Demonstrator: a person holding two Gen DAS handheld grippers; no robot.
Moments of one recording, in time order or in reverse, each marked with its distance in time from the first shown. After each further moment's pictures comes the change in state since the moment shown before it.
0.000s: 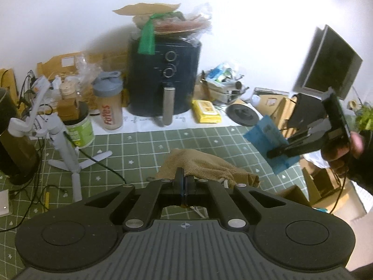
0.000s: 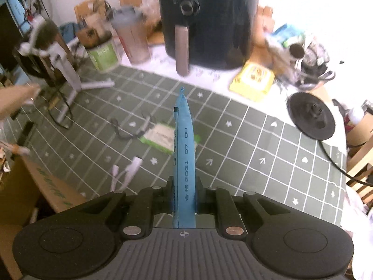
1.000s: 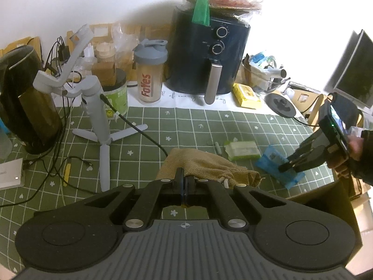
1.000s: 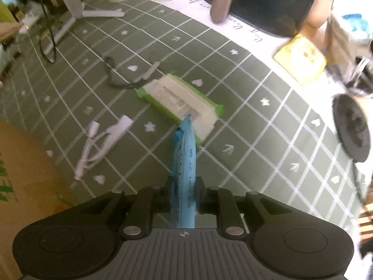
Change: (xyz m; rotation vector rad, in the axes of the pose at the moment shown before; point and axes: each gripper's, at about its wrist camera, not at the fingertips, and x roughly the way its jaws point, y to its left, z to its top) left arm 0.028 0.066 -0.022 -0.116 0.075 0.114; right arm 0.135 0.011 0.003 -0.224 0.288 0.035
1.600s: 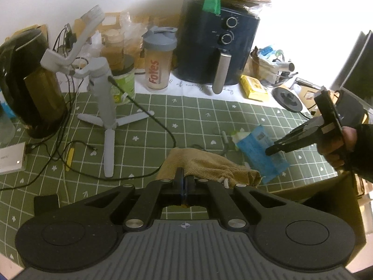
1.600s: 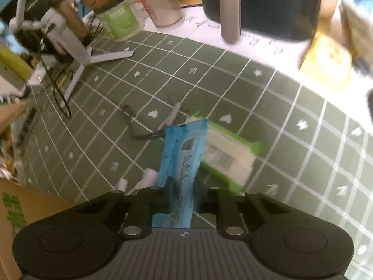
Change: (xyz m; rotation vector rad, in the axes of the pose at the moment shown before) left arm 0.006 0.006 -0.014 -0.035 0.036 0.017; right arm 0.007 0.001 0.032 0.098 -0.125 0.112
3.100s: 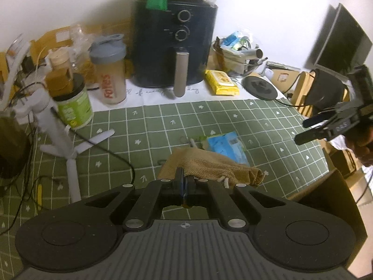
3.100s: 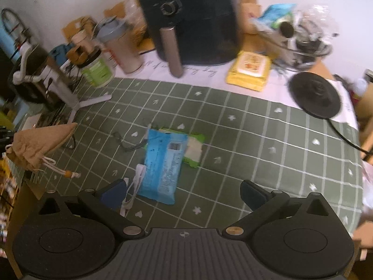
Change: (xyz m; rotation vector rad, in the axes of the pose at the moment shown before) left arm 0.038 -0.034 0.024 0.155 0.016 -0.107; right arm -0.110 -0.016 -0.050 0.229 -0.149 -0.052
